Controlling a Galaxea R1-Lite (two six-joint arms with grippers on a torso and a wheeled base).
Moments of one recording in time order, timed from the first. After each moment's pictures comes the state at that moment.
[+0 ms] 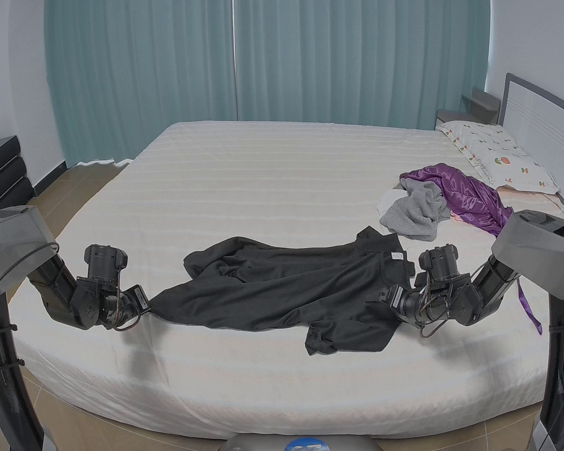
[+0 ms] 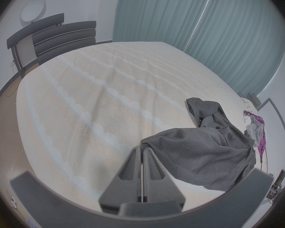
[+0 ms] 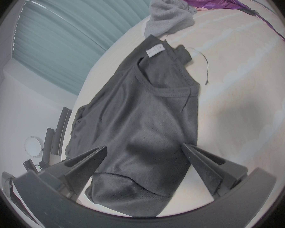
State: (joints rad) left arm -0.03 2.17 -0.79 -0.57 0.13 -0.56; right arm 0.25 2.35 -0.97 -0.59 0.22 0.69
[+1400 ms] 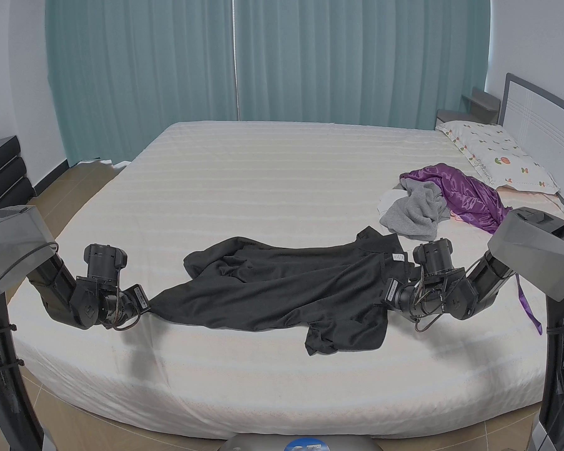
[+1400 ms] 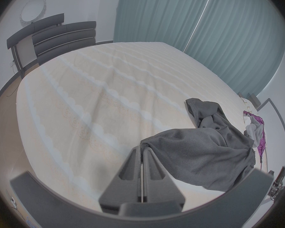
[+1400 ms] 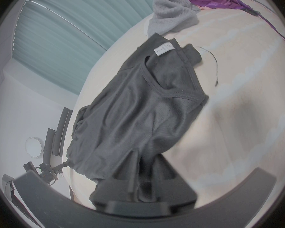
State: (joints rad) left arm -0.03 2.17 -0.79 -0.57 0.13 -0.56; right arm 0.27 2.37 -1.04 -0.55 0.21 0.71
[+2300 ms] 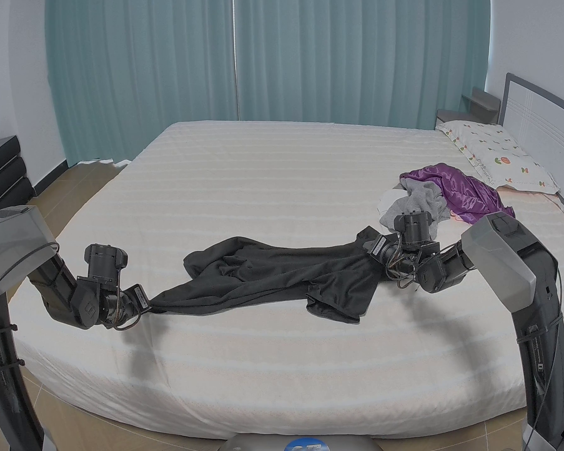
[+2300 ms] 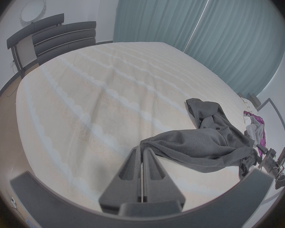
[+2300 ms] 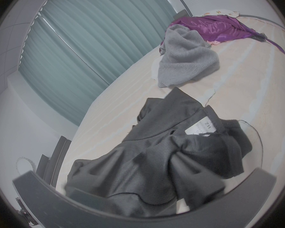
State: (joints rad) left arm -0.03 2.17 -0.79 -0.57 0.13 -0.56; right arm 0.26 2.61 -1.57 -0.54 -0.04 0.76
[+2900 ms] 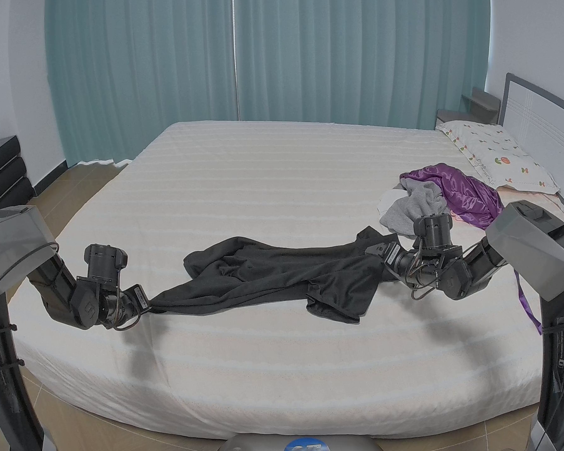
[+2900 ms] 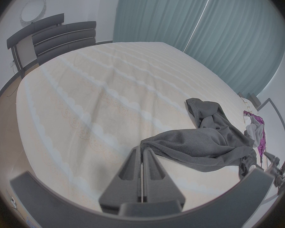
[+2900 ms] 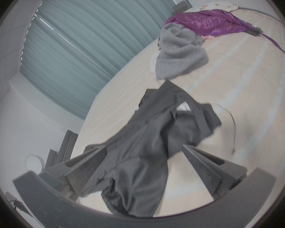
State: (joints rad) left arm -0.03 2.17 -0.79 -0.57 0.13 -0.56; right arm 0.24 2.42 -1.25 -0.61 0.08 0.77
